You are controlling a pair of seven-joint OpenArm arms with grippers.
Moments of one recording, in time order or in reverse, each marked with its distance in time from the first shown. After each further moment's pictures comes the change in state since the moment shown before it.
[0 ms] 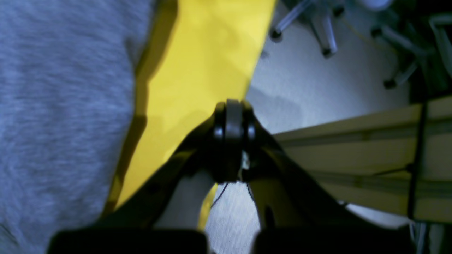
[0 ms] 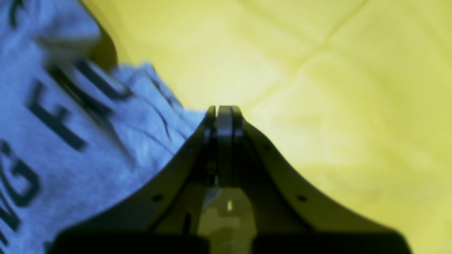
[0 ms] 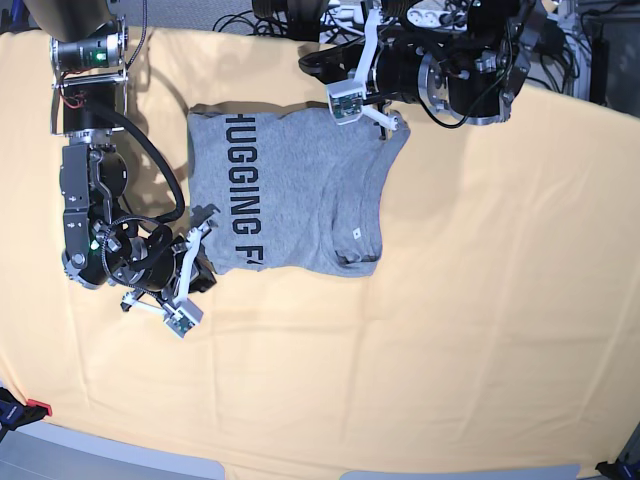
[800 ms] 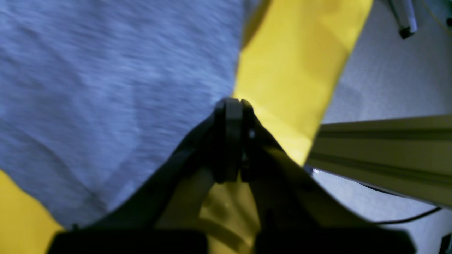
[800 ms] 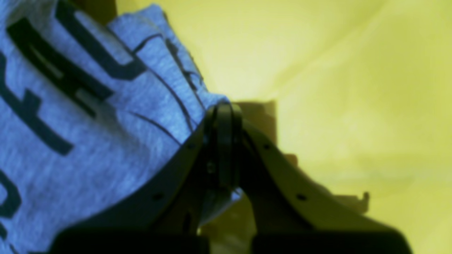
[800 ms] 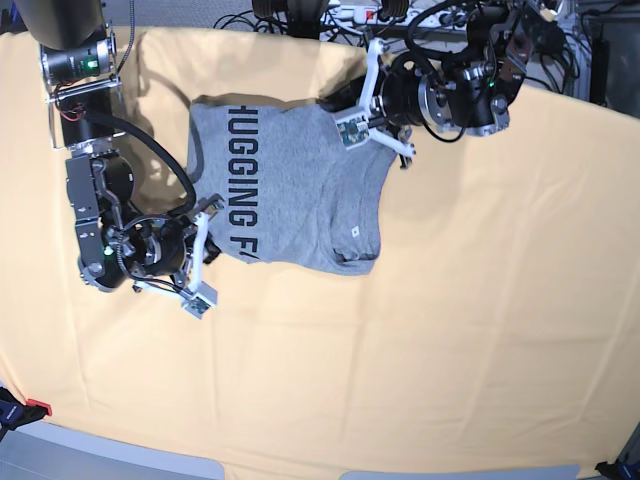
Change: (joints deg) left arm -3.0 -0.2 0.0 -5.0 15.8 0.0 -7.8; right arm 1.9 3.1 -8.7 -3.9 7.5 0.1 -13.4
